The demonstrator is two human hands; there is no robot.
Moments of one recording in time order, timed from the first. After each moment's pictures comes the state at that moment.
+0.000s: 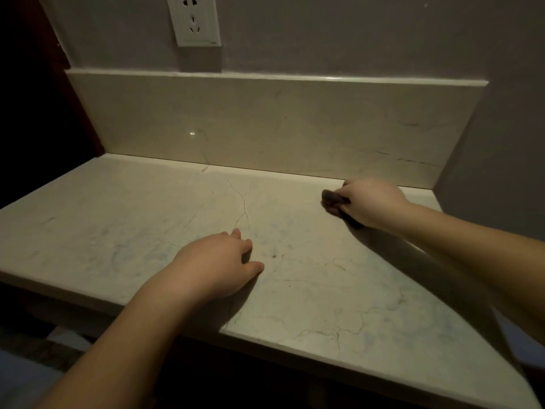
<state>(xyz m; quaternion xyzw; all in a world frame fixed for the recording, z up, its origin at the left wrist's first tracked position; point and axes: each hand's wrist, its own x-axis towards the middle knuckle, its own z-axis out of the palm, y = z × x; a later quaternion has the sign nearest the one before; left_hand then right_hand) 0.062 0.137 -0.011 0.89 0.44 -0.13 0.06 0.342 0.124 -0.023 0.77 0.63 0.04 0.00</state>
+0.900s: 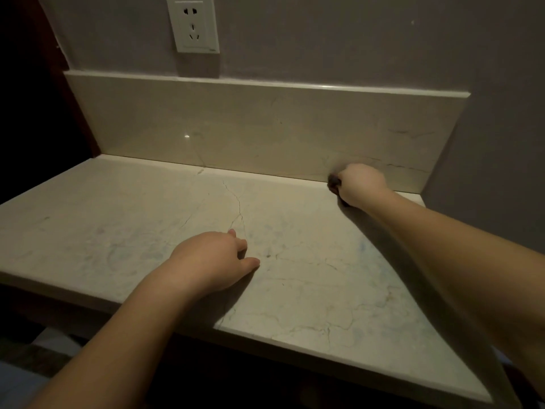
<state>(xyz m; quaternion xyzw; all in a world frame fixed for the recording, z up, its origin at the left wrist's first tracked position) 0.063 0.143 -0.014 0.88 0.45 -0.13 0.05 0.373 0.175 -0.026 0.84 0.53 0.09 0.02</state>
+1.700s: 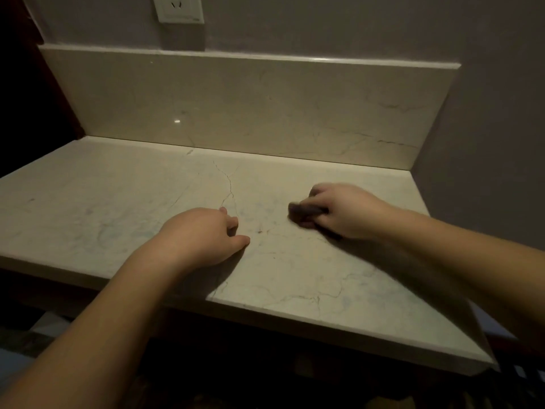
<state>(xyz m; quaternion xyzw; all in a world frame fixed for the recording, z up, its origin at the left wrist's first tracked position) 0.062 0.134 -0.009 0.89 0.45 -0.12 0.03 0.301 0.069 -0.024 0.67 0.74 -0.03 -0.09</state>
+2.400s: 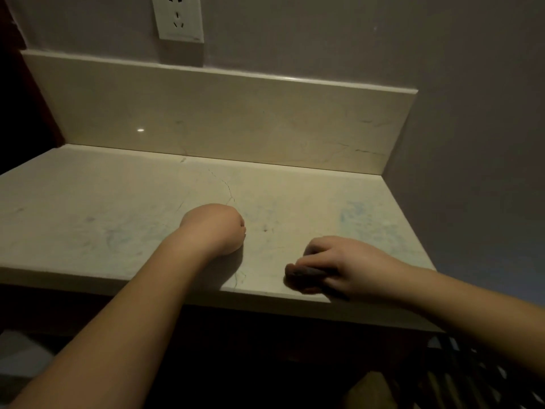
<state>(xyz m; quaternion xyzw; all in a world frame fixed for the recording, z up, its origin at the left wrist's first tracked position) 0.058 0.153 -0.014 0.90 0.43 -0.10 0.04 0.227 -0.021 -0.024 0.62 0.77 -0.09 -0.08</state>
